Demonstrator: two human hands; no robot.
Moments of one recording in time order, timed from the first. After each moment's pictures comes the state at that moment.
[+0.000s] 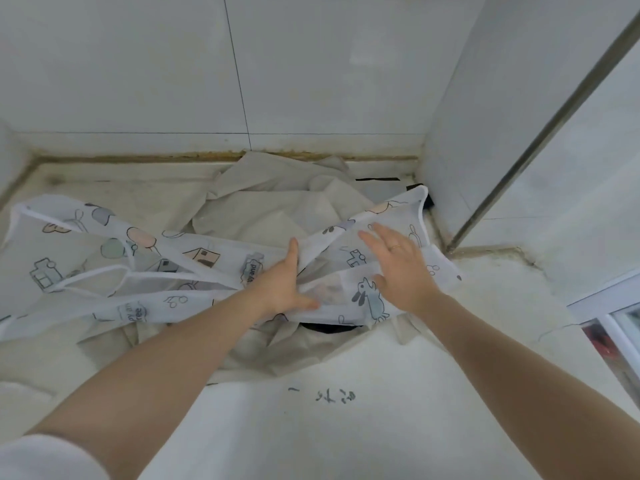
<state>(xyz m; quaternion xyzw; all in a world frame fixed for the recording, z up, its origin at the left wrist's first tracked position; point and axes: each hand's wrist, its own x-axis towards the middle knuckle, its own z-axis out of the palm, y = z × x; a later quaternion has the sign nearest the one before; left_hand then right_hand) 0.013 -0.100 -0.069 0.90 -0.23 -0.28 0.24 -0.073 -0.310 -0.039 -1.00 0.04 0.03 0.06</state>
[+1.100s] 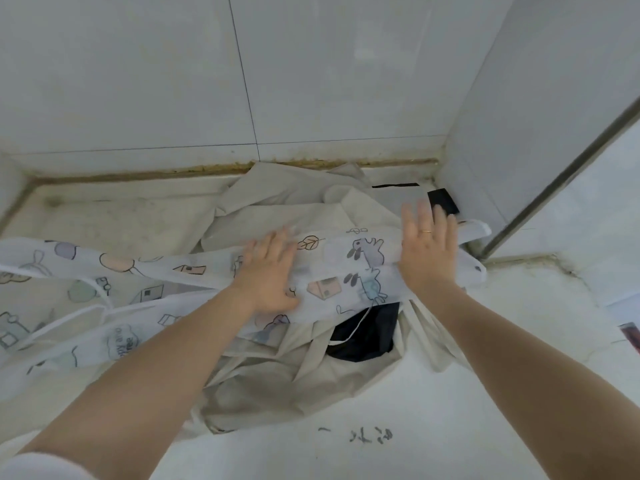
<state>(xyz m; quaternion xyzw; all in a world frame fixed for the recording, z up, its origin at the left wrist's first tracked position) 0.081 -0.071 -0.070 0.93 -0.35 -0.13 -0.03 -0.009 -0.311 -0.053 -0.97 0.23 -0.02 -0.08</state>
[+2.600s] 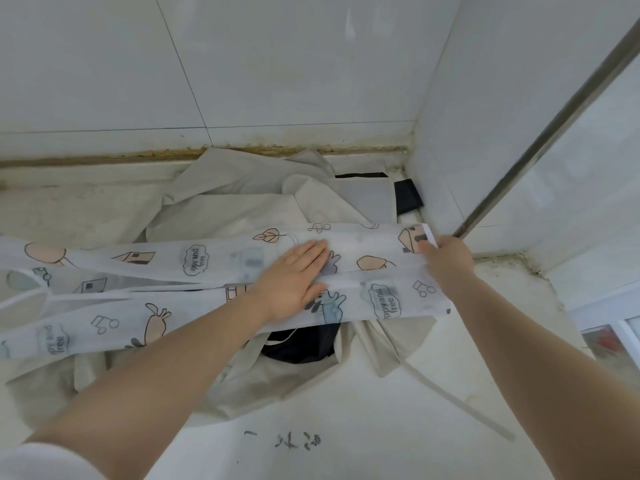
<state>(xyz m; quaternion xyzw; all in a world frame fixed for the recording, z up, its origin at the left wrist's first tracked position) 0.042 -0.176 -0.105 0.88 -0.45 -0.12 0.03 -0.035 -0.434 -0.071 -0.81 0.44 0.00 0.39</state>
